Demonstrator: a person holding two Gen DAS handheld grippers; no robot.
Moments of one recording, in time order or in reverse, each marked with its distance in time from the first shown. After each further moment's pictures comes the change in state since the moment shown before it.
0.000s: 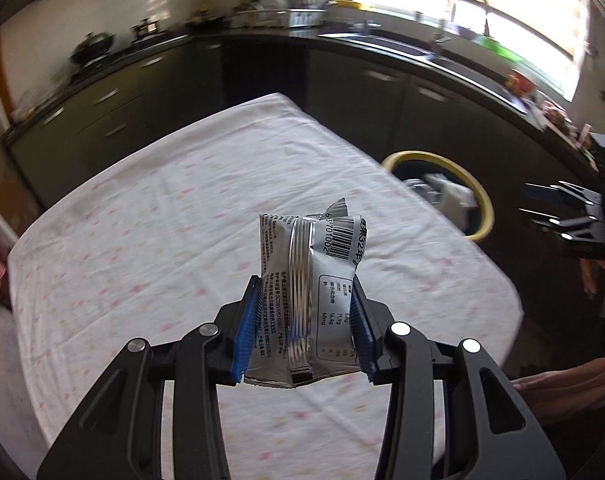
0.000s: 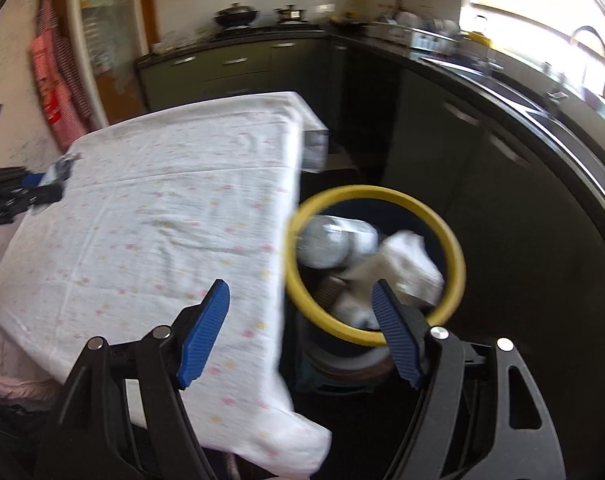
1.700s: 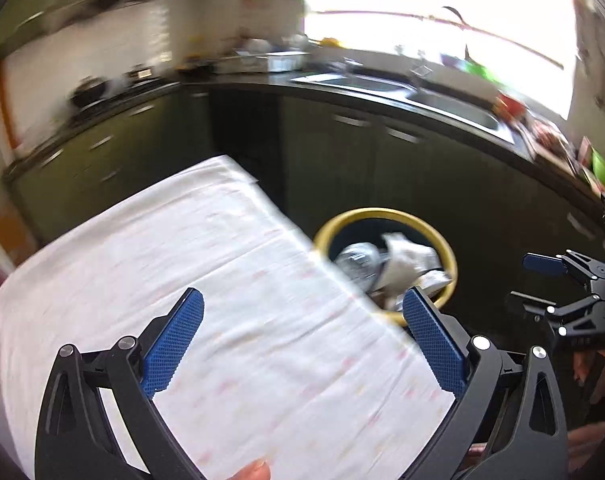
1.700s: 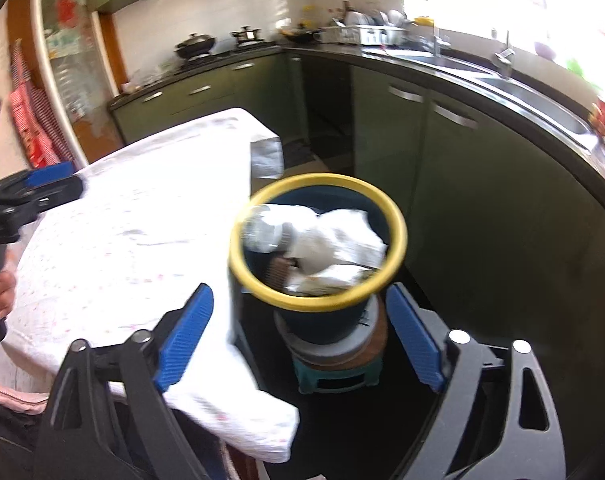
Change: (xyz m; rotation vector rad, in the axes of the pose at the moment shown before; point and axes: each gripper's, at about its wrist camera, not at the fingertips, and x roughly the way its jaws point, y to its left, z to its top) left arm 0.015 -0.119 0.044 -0.047 -0.168 0.099; right arm -0.029 -0.056 -0.039 0.130 -0.069 0.017
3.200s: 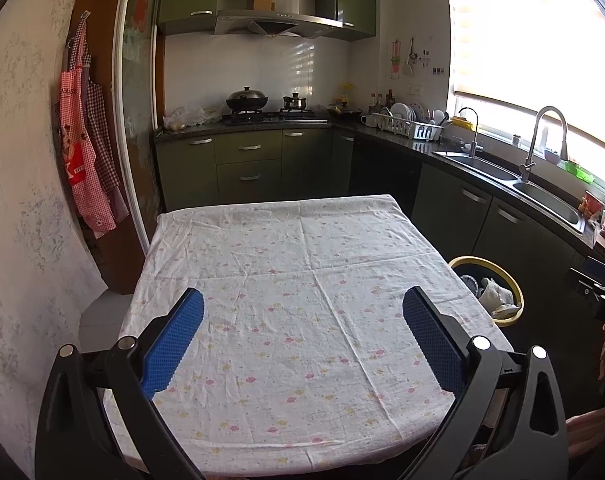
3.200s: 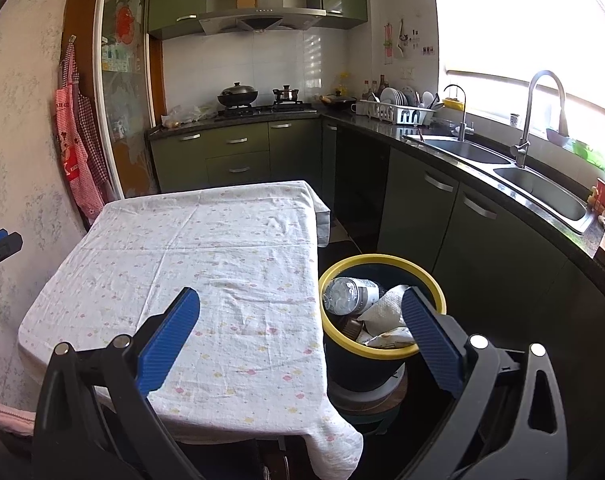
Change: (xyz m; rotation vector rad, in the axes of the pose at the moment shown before) left arm -0.198 0.119 -0.117 -0.276 -0.201 0.338; right arm -0.079 0.116 0.013 -0.120 -0.227 0.002
